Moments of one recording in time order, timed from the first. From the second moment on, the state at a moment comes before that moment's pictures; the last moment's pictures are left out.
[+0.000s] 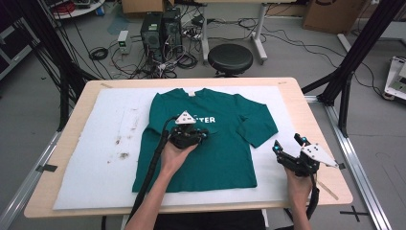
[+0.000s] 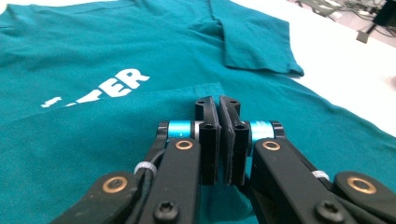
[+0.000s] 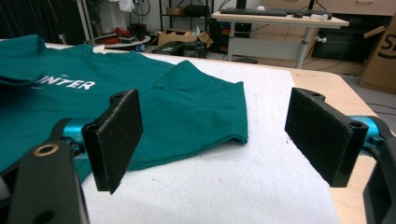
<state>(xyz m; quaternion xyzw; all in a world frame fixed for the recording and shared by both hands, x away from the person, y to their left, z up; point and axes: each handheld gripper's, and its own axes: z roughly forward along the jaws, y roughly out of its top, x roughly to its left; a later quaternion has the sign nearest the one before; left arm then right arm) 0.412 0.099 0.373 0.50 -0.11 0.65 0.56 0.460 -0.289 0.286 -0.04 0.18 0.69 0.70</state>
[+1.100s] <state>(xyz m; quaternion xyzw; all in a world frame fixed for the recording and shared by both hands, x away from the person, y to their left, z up) 0.424 0.060 0.371 0.53 -0.12 0.64 0.55 0.460 -0.289 0.286 -0.04 0.18 0.69 0.70</state>
